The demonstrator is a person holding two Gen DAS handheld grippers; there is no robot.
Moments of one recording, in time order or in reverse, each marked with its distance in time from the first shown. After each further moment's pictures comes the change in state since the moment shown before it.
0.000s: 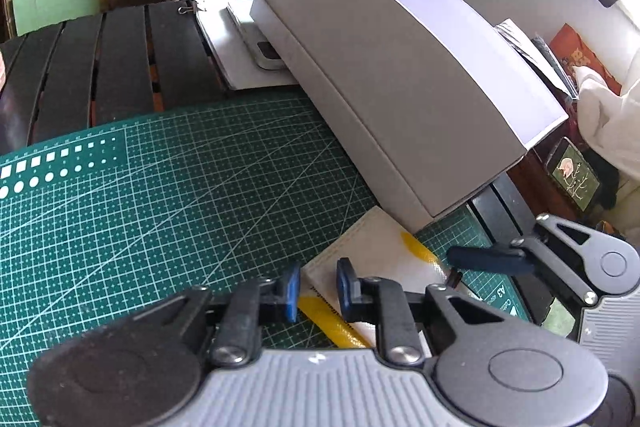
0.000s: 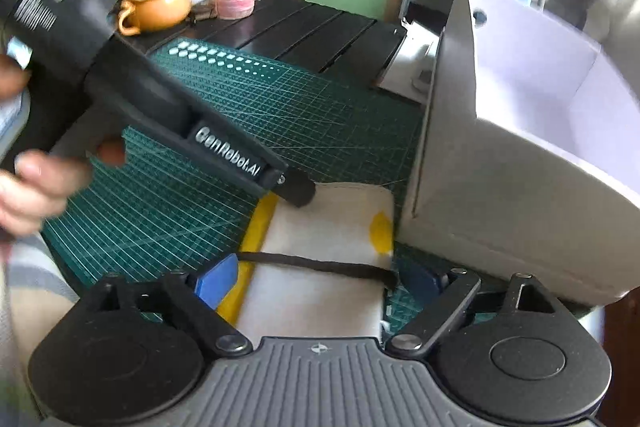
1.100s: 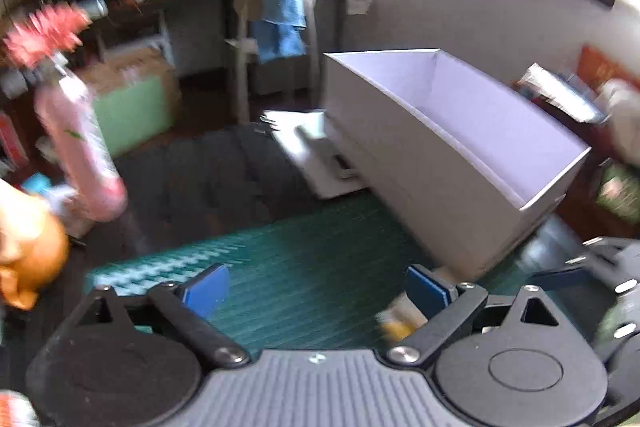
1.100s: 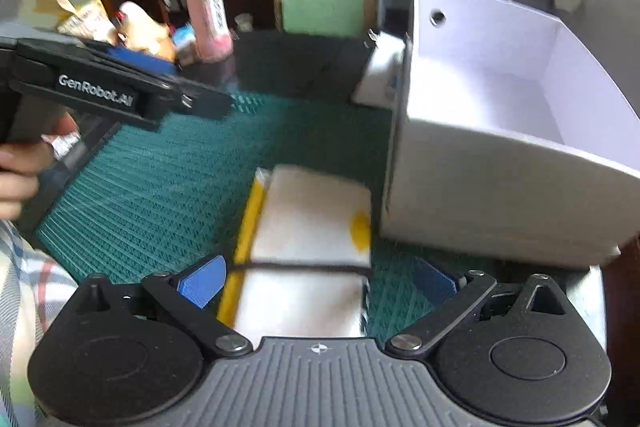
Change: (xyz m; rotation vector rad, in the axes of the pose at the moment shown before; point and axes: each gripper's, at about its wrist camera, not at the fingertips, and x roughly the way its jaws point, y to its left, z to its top) left arm -0.072 -0.008 0.005 0.079 -0.247 0.143; right arm -0.024 -0.013 -0.005 0.086 -0.111 0.039
